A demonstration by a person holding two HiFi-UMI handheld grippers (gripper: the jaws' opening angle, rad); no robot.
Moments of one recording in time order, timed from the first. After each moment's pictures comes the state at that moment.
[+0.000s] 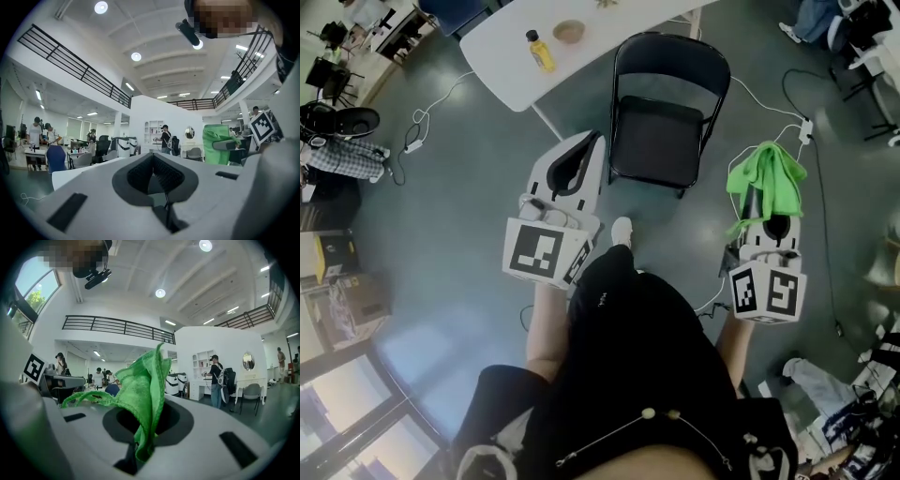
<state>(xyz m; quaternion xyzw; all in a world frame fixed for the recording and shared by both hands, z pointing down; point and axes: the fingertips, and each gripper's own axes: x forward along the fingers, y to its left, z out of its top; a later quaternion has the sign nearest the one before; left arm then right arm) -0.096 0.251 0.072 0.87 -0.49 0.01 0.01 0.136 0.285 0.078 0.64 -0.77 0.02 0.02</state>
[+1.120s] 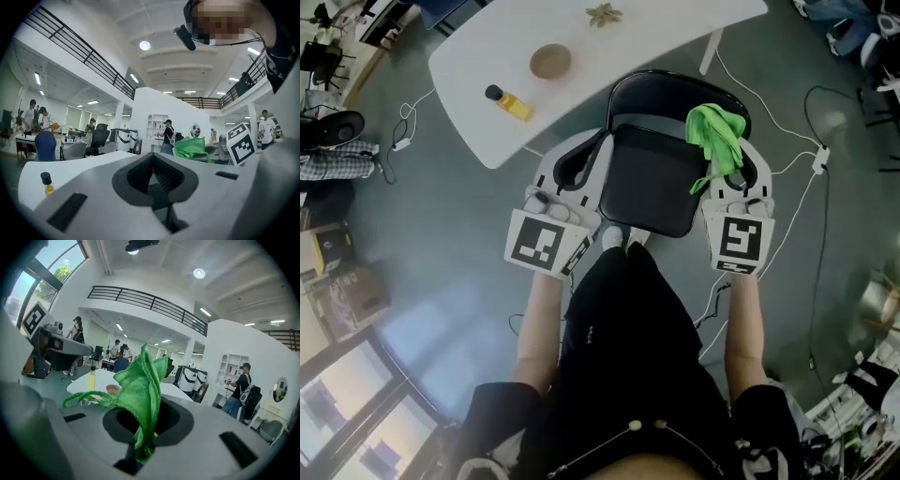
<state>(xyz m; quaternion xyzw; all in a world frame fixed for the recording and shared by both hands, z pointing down) -0.052 -0.033 0.163 0.88 -0.48 0.01 0.06 0.110 -0.066 0.201 0.53 -0.82 -0.05 0.20</state>
